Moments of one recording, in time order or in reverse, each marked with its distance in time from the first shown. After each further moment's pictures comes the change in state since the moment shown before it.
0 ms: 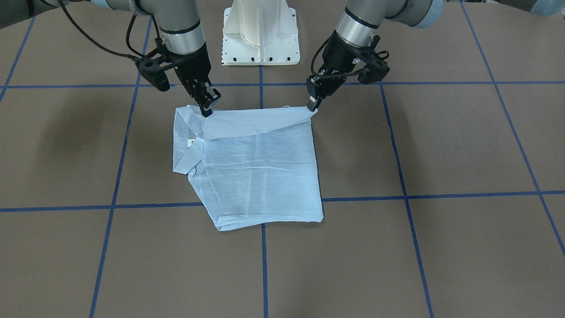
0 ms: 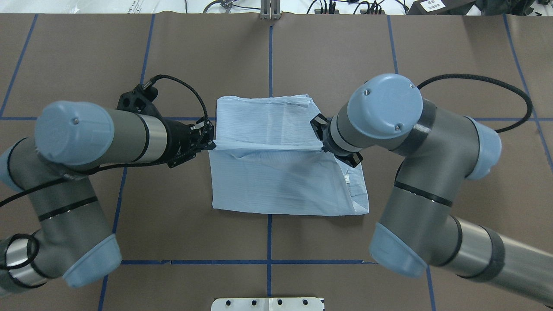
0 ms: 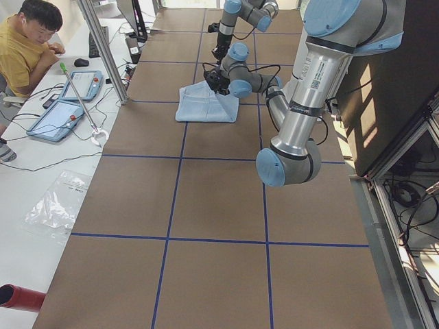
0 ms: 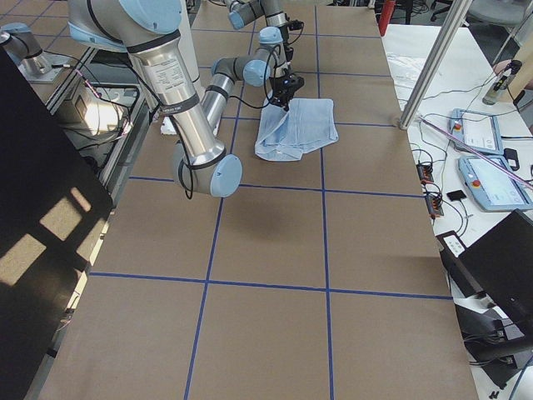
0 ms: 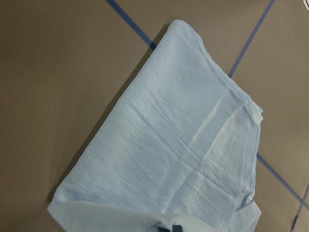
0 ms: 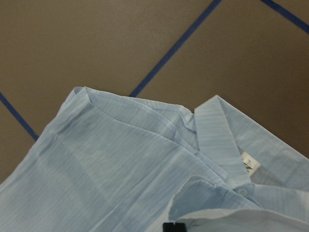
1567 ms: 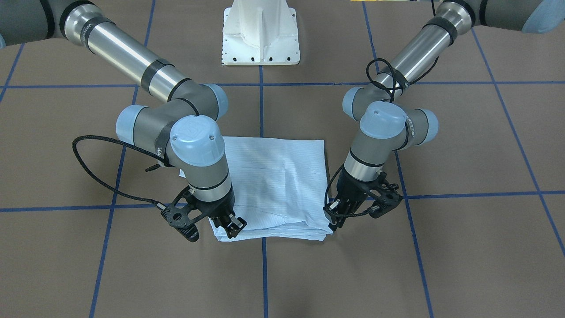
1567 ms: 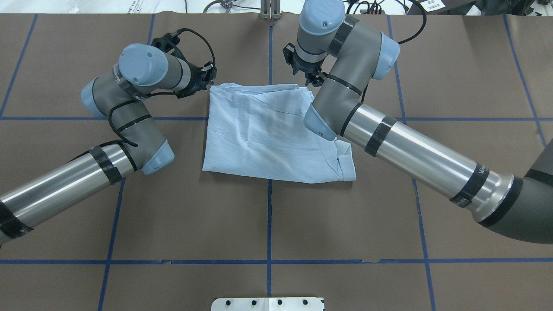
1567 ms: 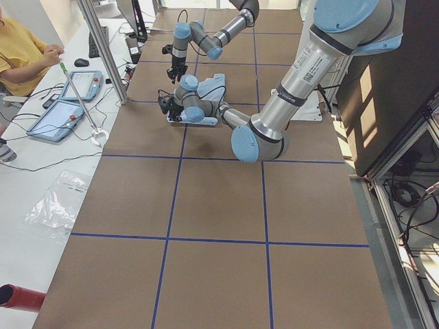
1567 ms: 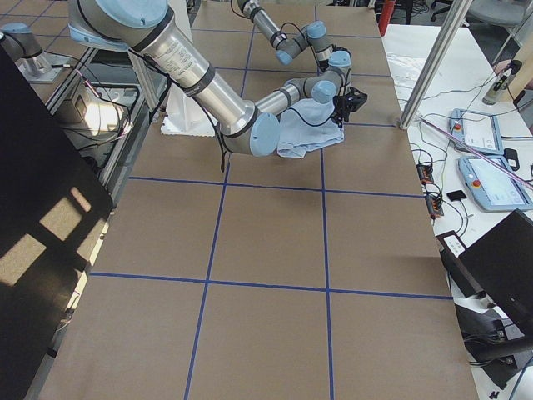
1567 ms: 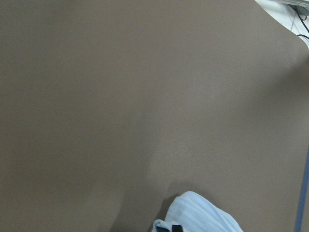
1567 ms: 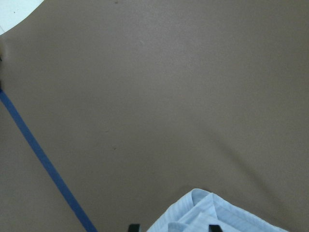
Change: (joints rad) left arm -0.179 -0.276 0.779 -0.405 0.008 0.233; right arm 0.193 0.369 -0.857 0.446 0.122 -0.246
